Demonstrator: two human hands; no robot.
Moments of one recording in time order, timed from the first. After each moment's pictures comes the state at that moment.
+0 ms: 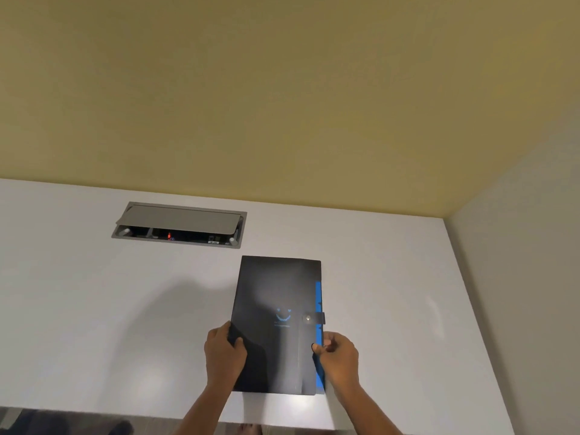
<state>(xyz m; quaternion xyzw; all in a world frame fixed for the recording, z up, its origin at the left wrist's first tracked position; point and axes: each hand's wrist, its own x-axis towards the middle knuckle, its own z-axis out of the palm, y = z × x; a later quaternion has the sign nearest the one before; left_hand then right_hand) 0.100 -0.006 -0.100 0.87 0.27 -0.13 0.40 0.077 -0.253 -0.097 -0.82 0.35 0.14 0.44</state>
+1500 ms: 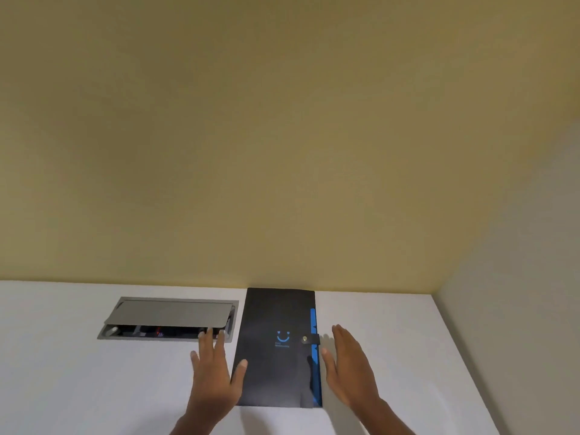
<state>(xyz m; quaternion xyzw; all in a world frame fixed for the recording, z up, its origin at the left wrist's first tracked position) 0.235 0.002 -0.040 0.96 0.03 -0.01 0.27 0.215 -0.298 -0.012 -0.96 0.10 0.02 0.27</state>
